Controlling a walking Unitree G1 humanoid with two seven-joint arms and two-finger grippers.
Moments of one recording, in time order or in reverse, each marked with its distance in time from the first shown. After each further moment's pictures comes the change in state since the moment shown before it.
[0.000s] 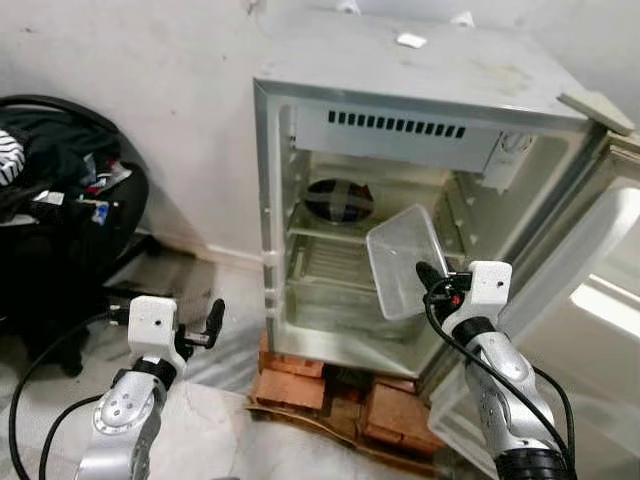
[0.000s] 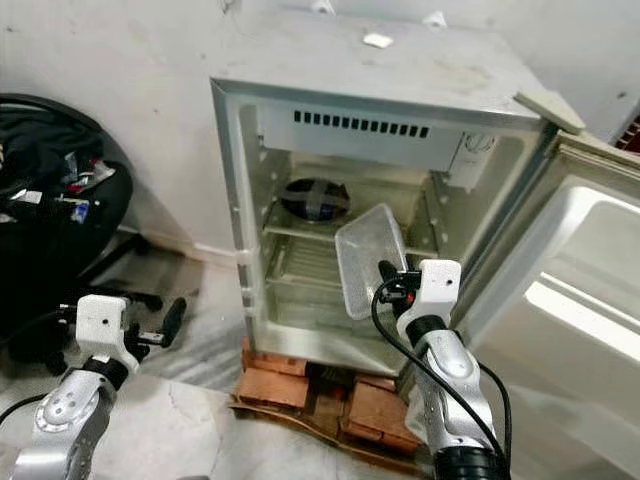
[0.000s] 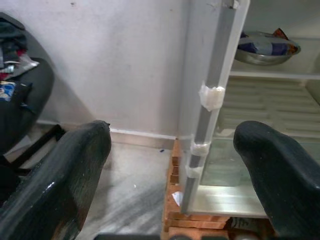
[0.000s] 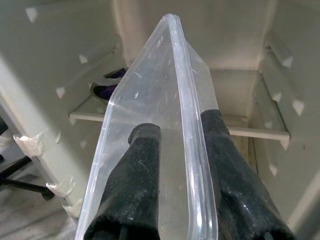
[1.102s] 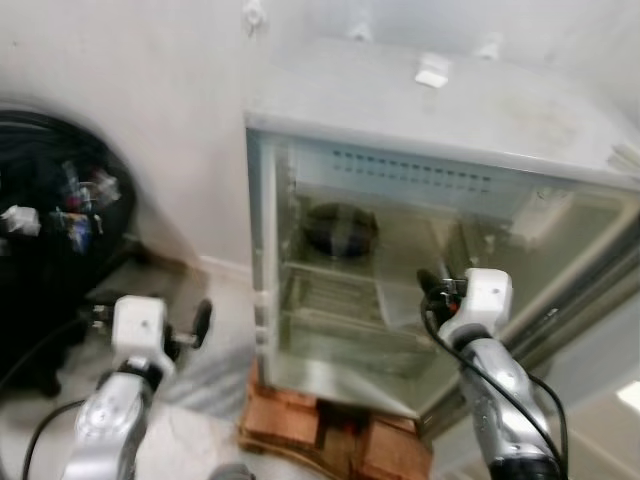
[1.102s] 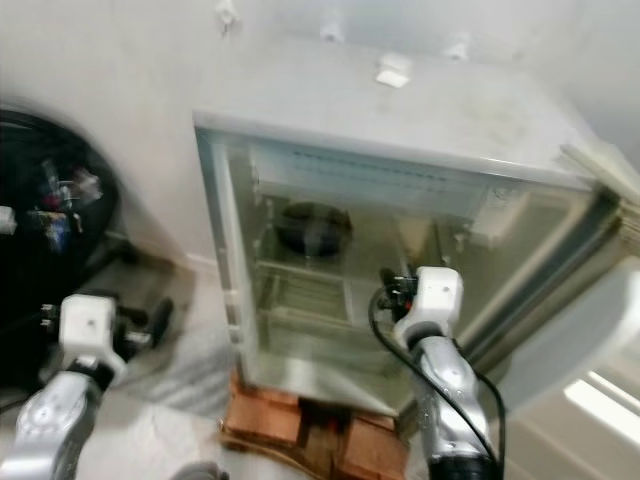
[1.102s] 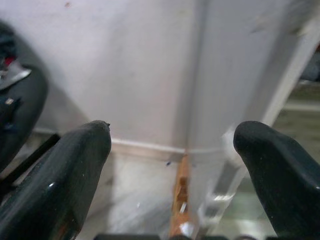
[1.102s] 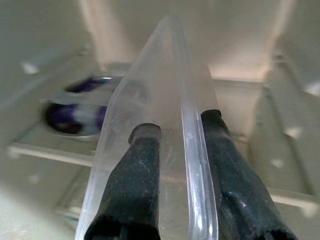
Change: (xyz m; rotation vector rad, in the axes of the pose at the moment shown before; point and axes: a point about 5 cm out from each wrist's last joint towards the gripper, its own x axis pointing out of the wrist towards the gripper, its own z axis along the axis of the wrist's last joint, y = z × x) left arm -0.008 0.006 -0.001 0.015 0.008 0.021; right arm -0.003 0.004 -0.009 -0.025 0.028 -0.026
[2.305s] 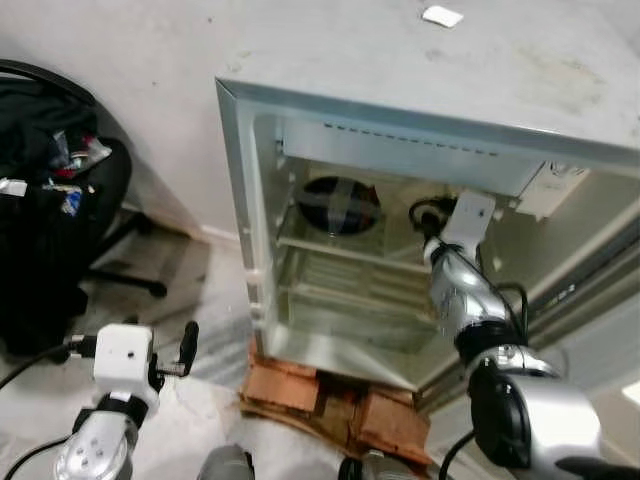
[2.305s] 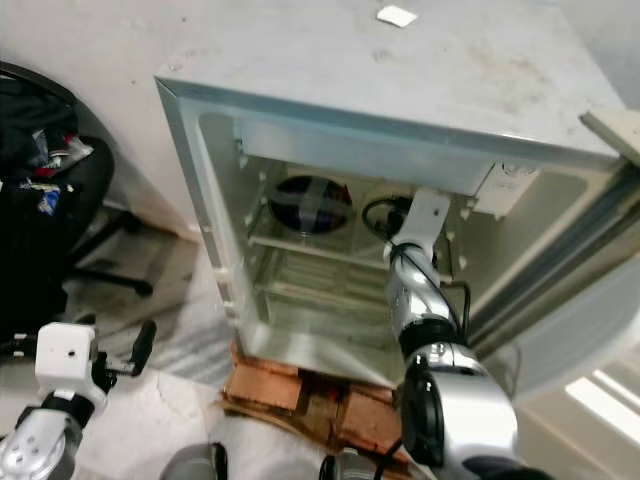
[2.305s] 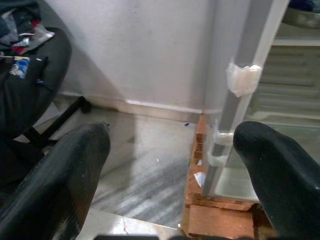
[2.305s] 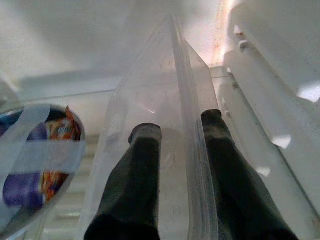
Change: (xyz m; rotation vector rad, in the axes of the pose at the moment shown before) left arm -0.045 -0.003 0.013 0.089 0.015 0.097; right arm 0.103 0.012 0.066 0.143 -0.010 -0.292
